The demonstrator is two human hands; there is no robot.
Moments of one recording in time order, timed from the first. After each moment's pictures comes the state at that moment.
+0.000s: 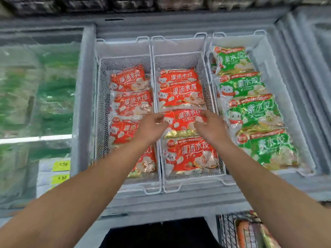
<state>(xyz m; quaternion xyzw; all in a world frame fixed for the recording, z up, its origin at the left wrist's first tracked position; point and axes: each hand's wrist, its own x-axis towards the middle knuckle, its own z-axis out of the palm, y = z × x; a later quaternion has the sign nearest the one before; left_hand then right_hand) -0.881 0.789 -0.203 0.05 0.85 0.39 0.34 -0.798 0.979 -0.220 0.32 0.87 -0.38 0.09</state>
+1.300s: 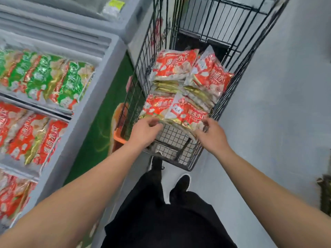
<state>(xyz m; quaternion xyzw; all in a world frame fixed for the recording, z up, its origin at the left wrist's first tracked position) -0.348 0.920 -0.212 0.52 0.72 0.14 0.44 -0.124 0.908 -0.231 0.75 0.52 -0.39 -0.14</state>
